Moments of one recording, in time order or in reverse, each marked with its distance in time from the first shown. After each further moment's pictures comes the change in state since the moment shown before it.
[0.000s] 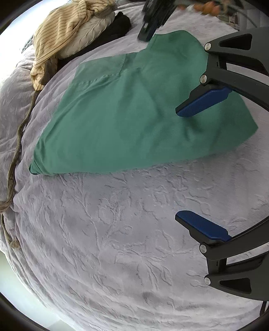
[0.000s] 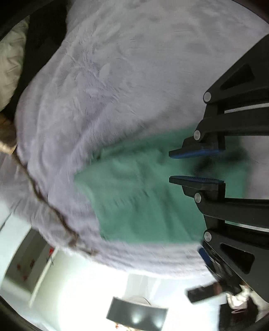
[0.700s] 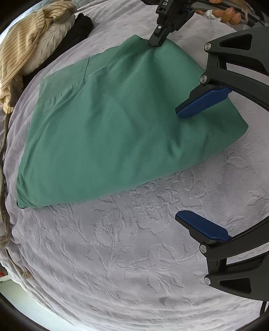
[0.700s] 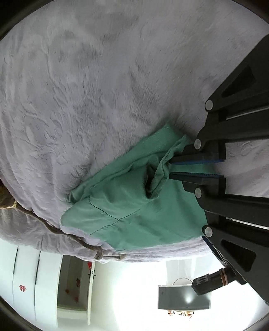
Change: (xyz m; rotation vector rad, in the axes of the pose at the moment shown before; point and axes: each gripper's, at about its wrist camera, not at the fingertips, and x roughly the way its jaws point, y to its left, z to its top) left arm 0.018 -0.036 -0.001 0.199 0.109 0.048; right arm 0.014 -0.061 -0.095 0.397 -0.057 0.111
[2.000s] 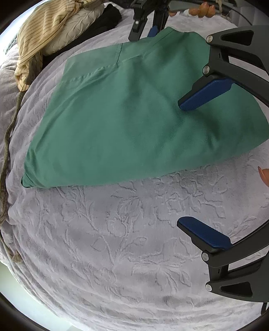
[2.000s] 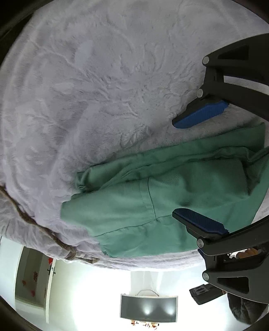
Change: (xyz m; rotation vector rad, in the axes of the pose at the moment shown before) left arm -0.002 0.033 0.021 -0.136 -0.023 -0.009; right arm 0.054 0.033 0.107 -0.233 0.228 -0.056
